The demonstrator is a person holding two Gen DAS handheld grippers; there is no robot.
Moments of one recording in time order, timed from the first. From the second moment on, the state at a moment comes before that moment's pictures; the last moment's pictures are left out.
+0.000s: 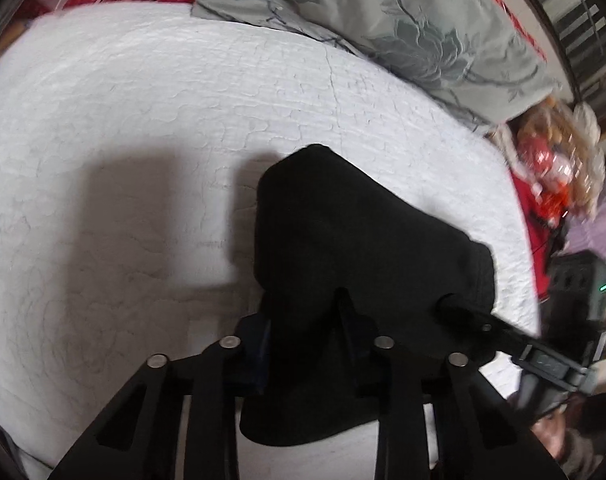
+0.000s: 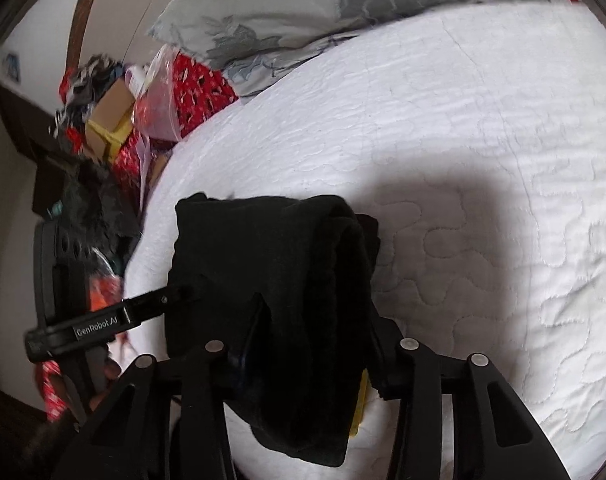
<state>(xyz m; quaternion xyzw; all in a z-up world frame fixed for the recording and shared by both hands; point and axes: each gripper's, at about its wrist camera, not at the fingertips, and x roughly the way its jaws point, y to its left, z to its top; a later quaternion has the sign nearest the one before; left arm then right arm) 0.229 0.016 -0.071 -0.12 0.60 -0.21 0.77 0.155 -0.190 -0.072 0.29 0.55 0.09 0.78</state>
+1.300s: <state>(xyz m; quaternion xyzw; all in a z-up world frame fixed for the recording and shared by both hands) 0.236 0.003 -0.061 -0.03 0.57 -0.13 0.81 0.143 -0.197 -0.059 0.27 0.55 0.06 0.79</state>
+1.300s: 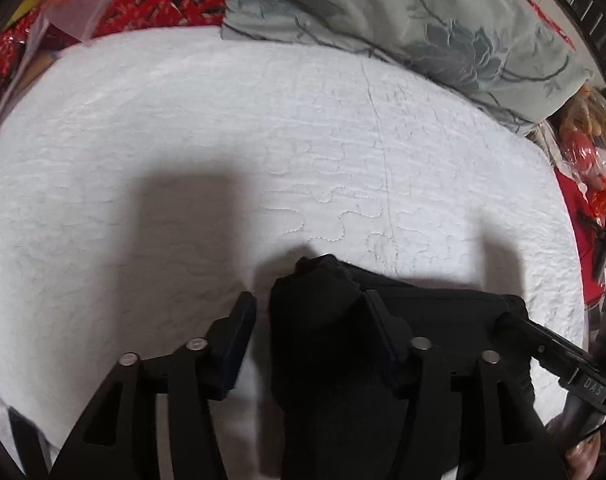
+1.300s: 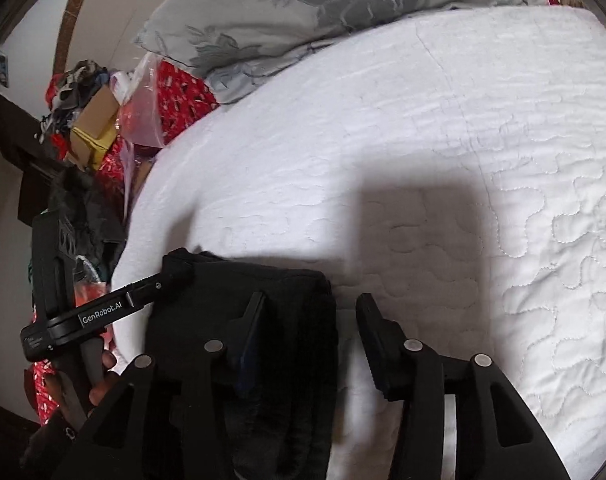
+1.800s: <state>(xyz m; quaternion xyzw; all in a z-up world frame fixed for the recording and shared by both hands) 0.151 0.025 -0.065 -0.06 0.57 -0.13 0.81 0.096 -0.169 -0.042 0.20 0.56 0.09 0.80</state>
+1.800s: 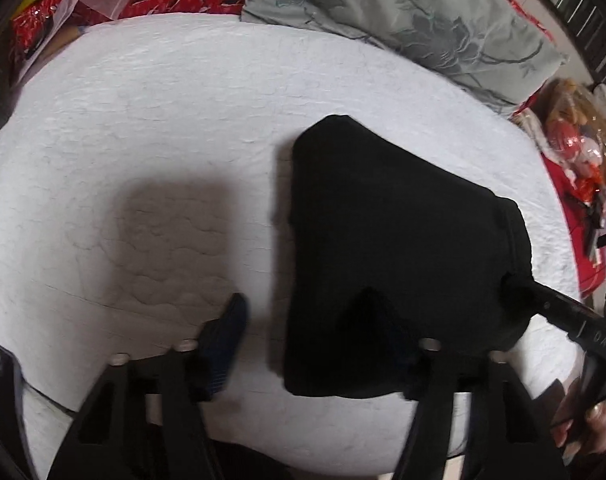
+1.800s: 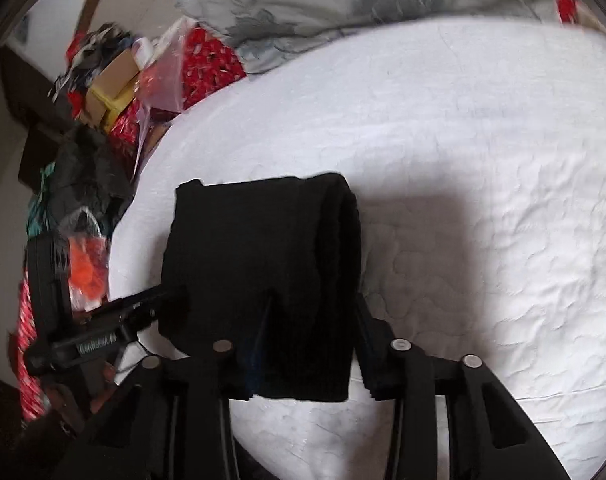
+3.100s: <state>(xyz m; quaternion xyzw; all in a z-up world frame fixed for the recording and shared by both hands) 0.182 0.031 -0.043 -0.02 0.57 -0.12 0.81 0.119 -0.170 -0.022 0.11 0.55 0.01 0.83</state>
